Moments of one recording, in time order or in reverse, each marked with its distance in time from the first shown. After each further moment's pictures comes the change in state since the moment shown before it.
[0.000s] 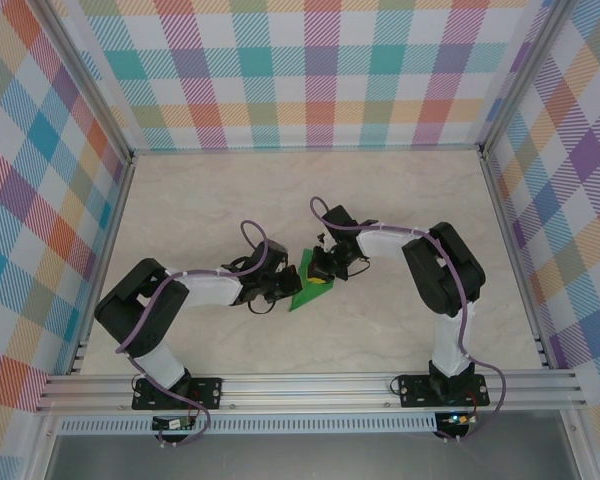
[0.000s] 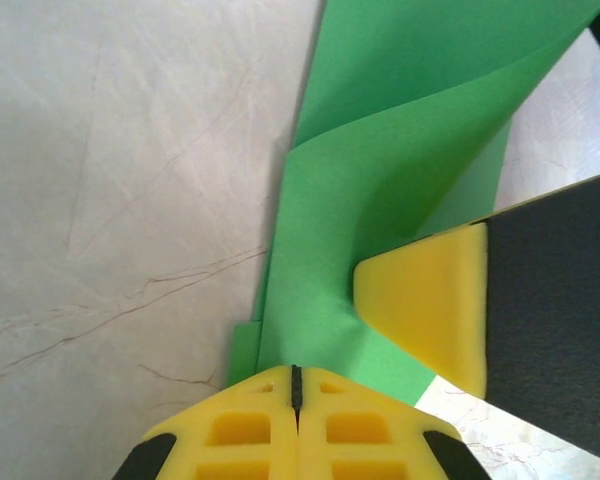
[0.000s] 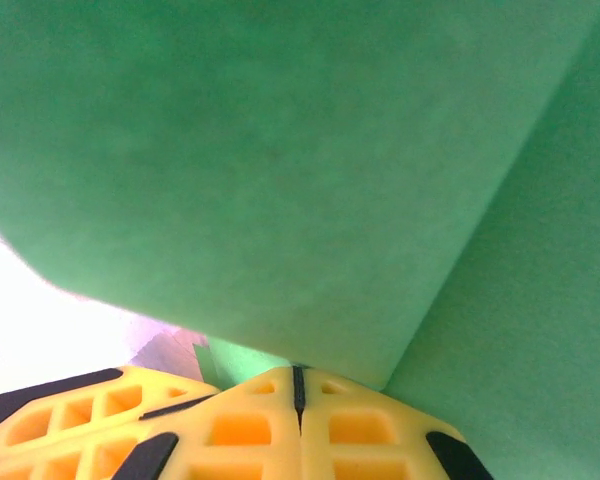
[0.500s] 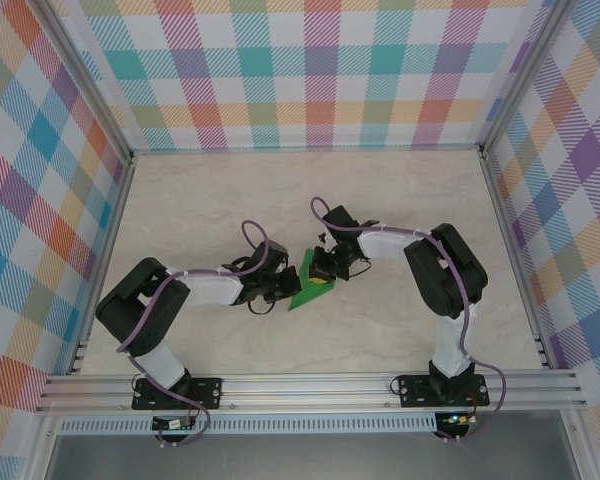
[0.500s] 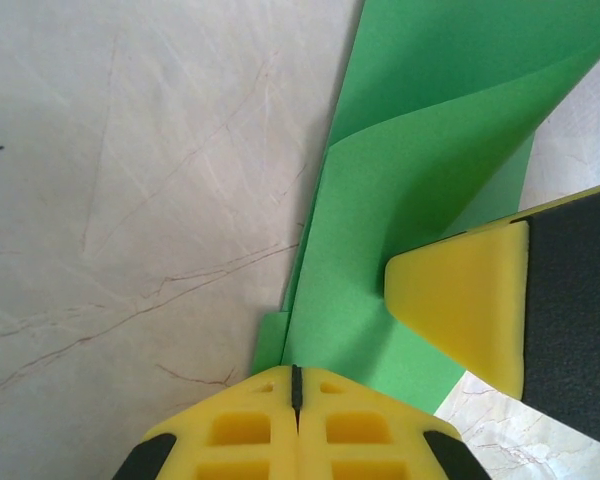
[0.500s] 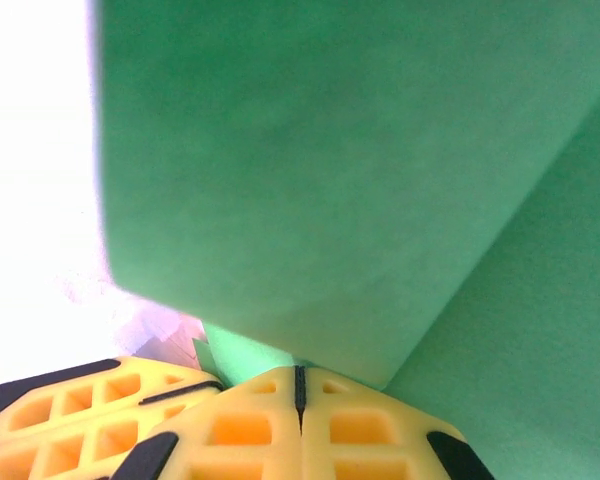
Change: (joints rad) left arm 0.000 0.006 0.006 -0.018 -0.007 0.021; right arm 0.002 -0.019 -0.011 0.003 0.014 -0.014
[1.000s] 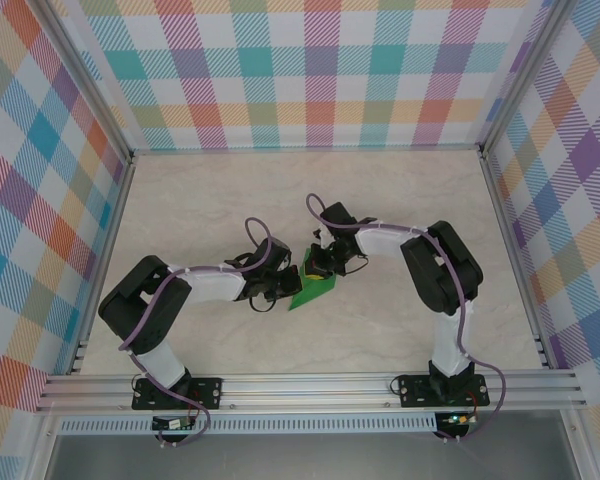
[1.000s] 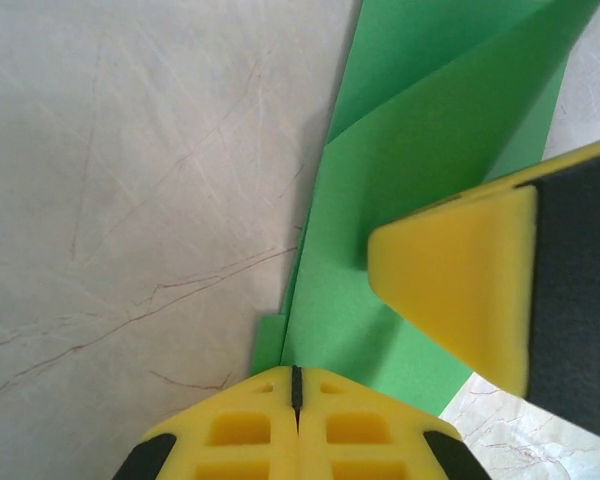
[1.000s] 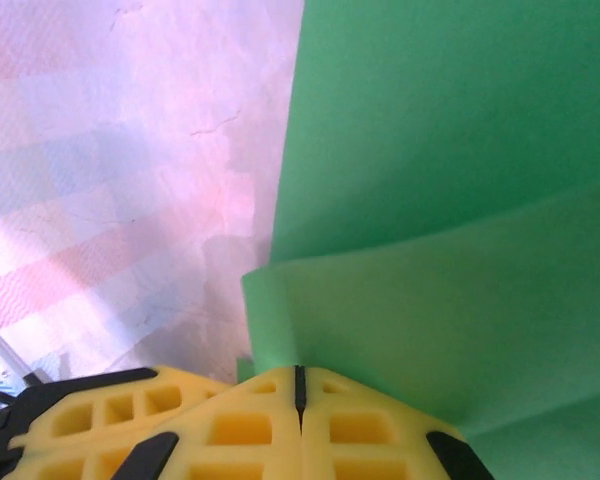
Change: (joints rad) left arm -0.006 0.019 0.051 -0.081 -0.004 0.026; right arm 0.000 0.041 0.047 0.012 -0.028 -0.075
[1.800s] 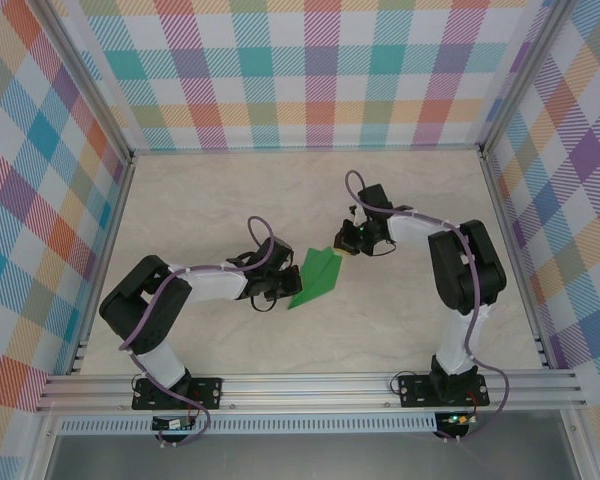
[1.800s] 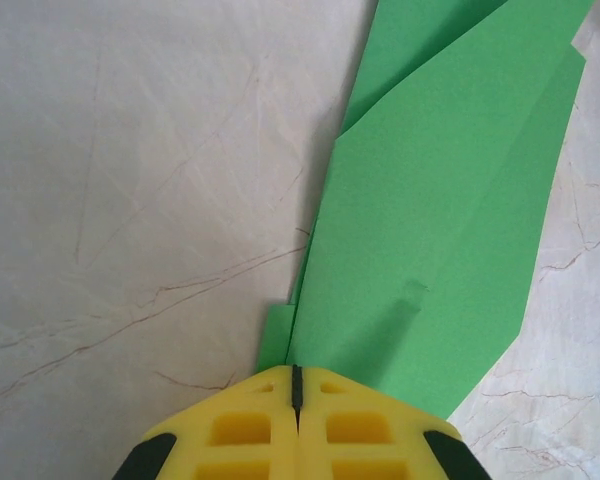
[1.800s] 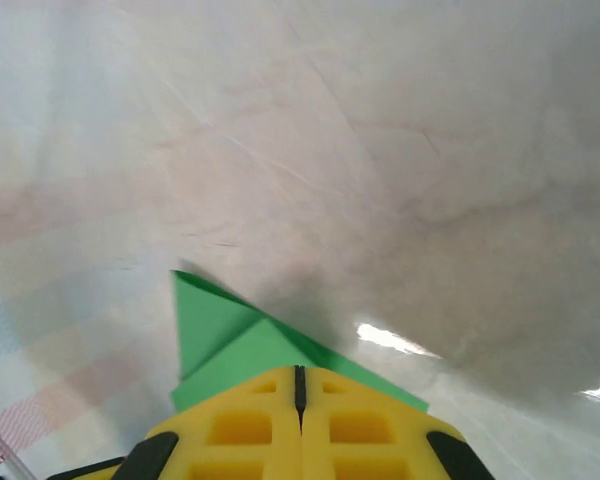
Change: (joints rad) left arm -0.011 0.005 0.024 -0.042 -0.027 0.027; right arm -0.215 -0.097 -0.036 0.060 0.063 -0.027
